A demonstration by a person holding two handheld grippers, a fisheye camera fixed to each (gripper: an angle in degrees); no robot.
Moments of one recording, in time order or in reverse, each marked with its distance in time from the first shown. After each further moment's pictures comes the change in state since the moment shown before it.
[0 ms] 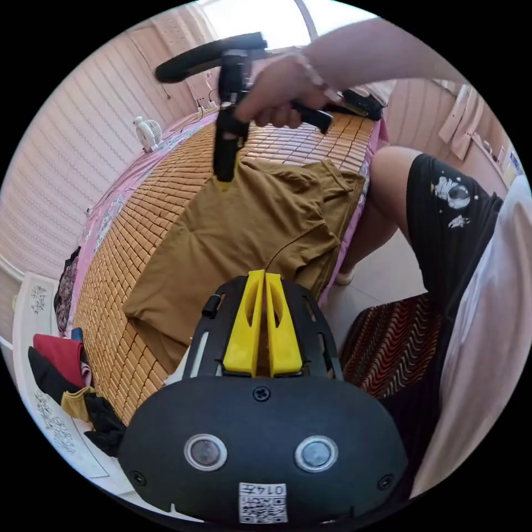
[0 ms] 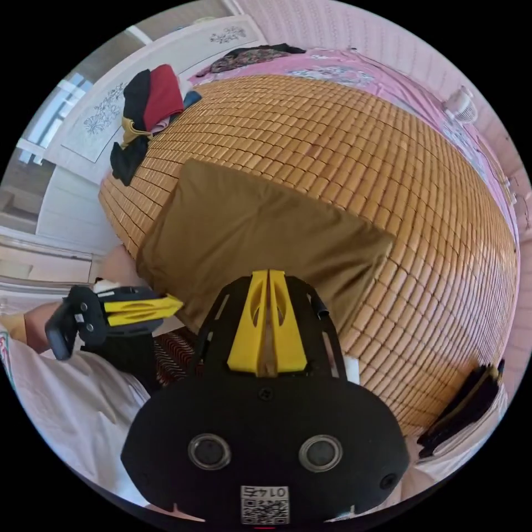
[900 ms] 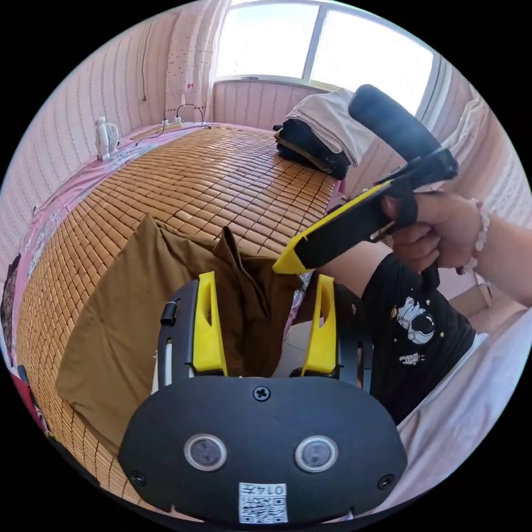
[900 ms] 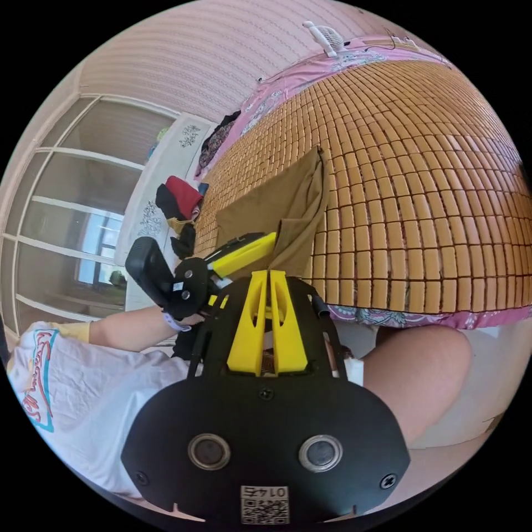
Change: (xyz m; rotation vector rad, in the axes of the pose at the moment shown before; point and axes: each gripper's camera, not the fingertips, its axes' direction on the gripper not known) left arm -0.014 -0.109 0.028 0.136 0.348 -0.074; right arm 0.168 0.345 -0.029 0.330 -0.481 0.442
